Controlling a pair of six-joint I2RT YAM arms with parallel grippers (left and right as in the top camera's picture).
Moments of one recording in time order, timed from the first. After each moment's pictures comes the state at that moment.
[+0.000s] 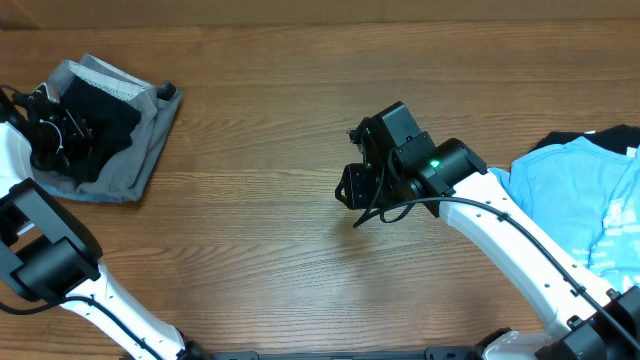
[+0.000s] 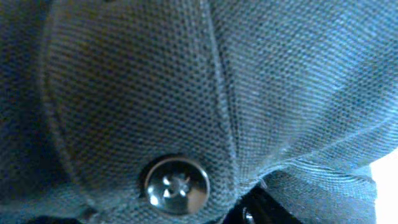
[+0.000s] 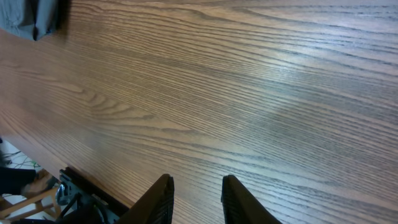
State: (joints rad) left arm 0.63 2.22 1.80 -0.79 0.50 0.05; right arm 0.56 1.54 1.30 -0.90 -0.36 0.48
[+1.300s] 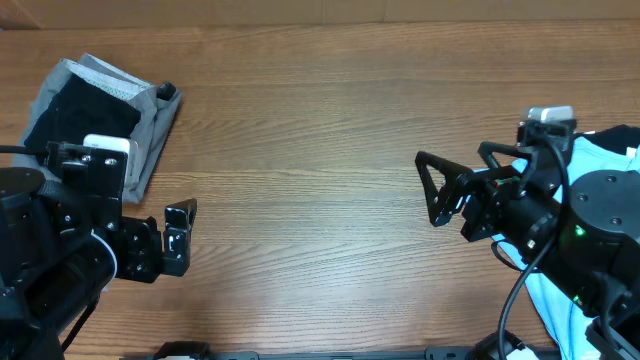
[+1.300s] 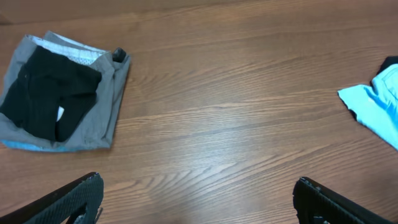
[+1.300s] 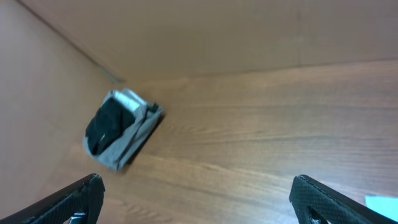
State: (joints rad) left arm -0.03 1.14 2.04 -1.68 0.15 0.04; right arm 0.56 0.97 1.58 -1.04 0.03 0.46
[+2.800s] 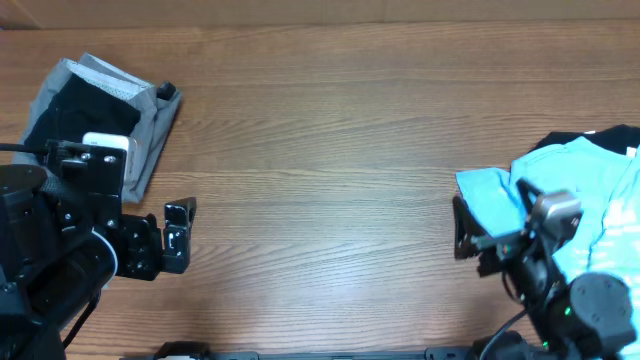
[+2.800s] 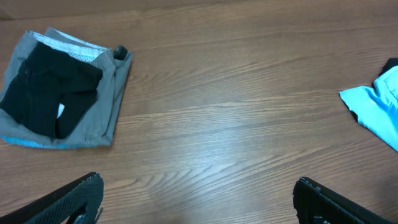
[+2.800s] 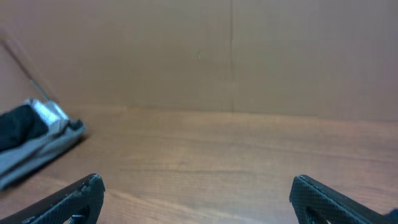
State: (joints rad) left arm -0.03 1.14 2.04 -1.68 0.14 0.03; right arm 0.24 0.36 0.73 -0.52 -0.06 0.11
